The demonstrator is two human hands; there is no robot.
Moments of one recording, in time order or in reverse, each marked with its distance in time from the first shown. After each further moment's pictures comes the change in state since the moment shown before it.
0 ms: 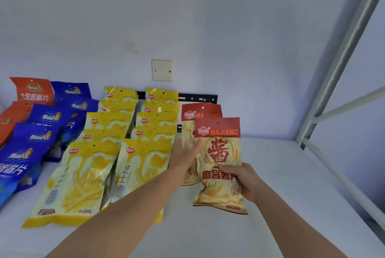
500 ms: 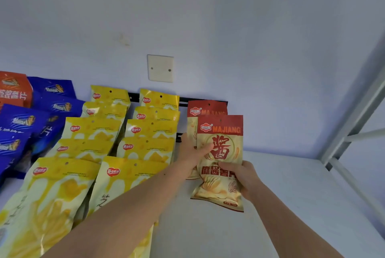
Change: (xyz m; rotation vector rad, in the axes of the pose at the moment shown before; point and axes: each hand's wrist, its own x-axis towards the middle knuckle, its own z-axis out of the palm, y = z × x) left_hand 0.143 -0.014 0.032 0.032 -0.056 0.053; right_hand 0.130 -0.030 -0.001 0.022 0.085 -0.022
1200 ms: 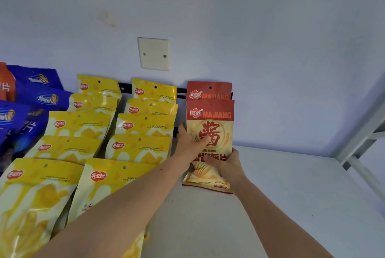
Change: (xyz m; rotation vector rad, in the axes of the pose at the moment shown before) left_hand 0.059 -0.027 0.006 0.092 0.084 0.032; right_hand 0.082 0.031 0.019 -0.294 0.121 -0.107
